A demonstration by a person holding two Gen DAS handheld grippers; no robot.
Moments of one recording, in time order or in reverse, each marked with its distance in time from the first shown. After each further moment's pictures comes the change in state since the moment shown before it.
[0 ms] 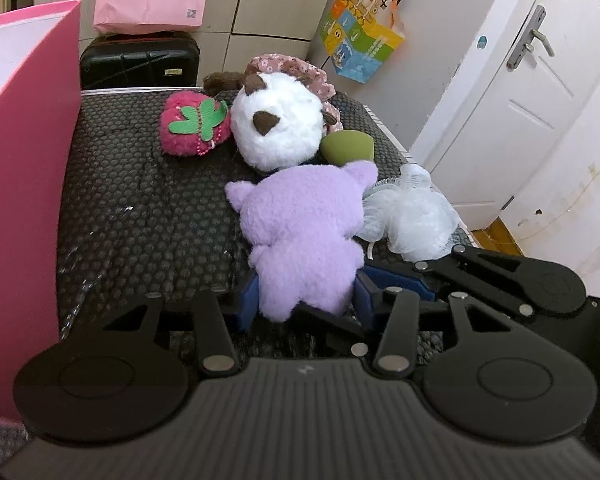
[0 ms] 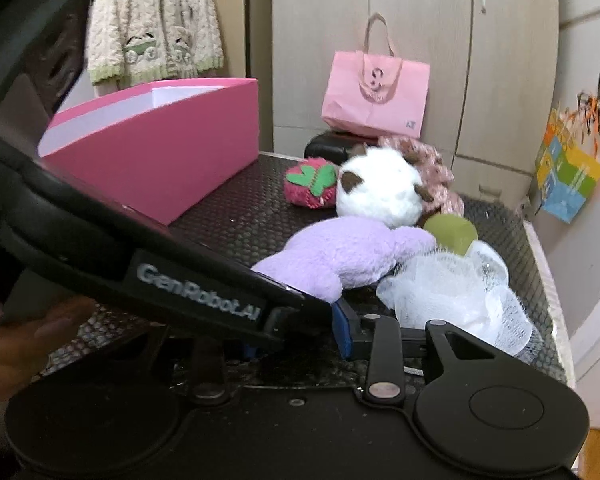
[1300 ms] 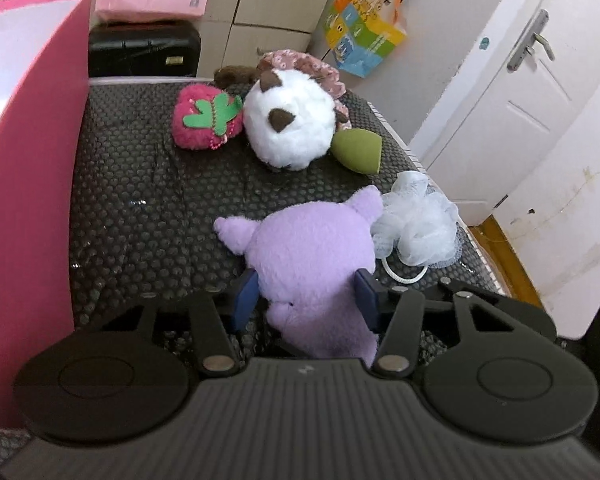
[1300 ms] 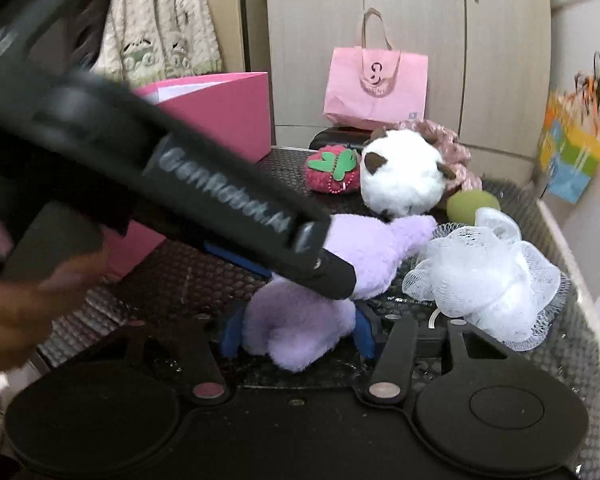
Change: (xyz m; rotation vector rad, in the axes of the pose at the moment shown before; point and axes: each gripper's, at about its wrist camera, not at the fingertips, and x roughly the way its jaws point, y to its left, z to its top) left arm -0.003 0.010 0.005 -0.007 0.027 -0.018; right arm 0.006 0.012 -0.013 0.100 -0.002 0.029
